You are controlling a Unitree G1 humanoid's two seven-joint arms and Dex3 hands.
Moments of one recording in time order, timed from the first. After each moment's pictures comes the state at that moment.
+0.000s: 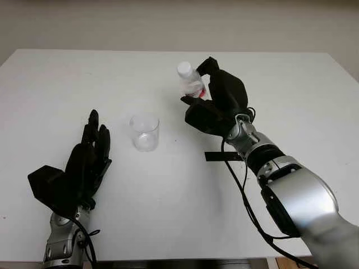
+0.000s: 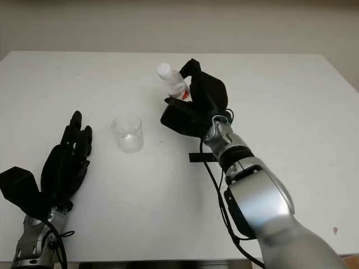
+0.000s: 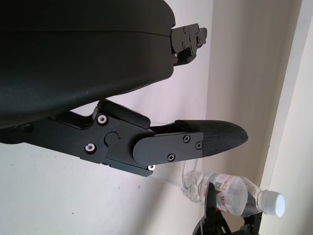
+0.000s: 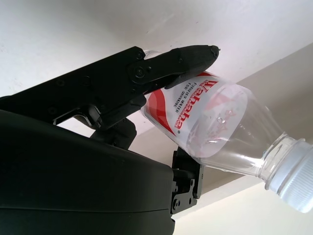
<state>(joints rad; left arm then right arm) -0.08 0.14 0.20 0.14 -0.23 -0.08 -0.22 -1.10 -0.19 0.33 1.33 -0.59 -0.27 -0.53</state>
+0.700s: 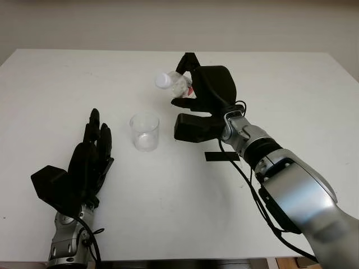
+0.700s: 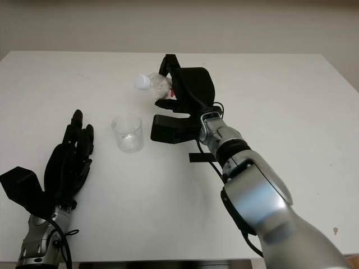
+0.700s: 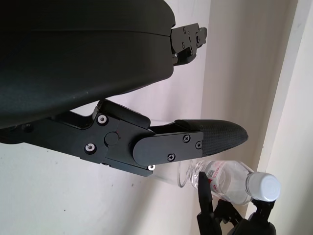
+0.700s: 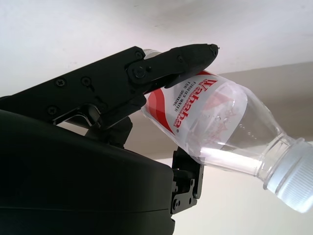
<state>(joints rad) -0.09 0.12 0.20 0.15 -0.23 -0.09 -0.21 -1.16 -0.19 0.56 1.35 -0.82 -0.29 -0.71</state>
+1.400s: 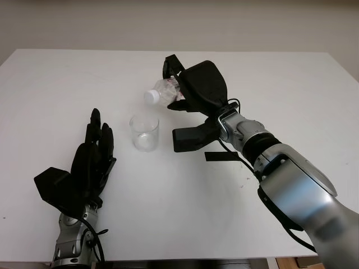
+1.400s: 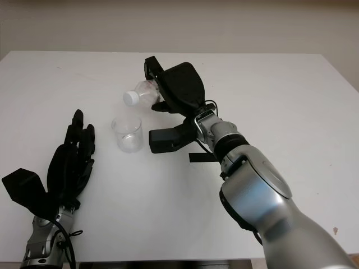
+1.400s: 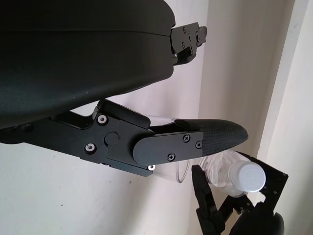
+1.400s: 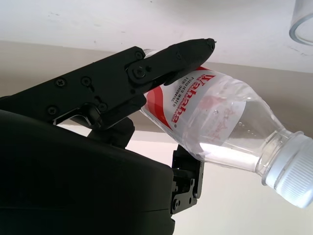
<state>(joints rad) -0.09 0.10 0.18 0.15 -0.22 -0.12 -0.19 -1.20 -0.19 0.70 1.36 -0.95 -0.27 -0.81</state>
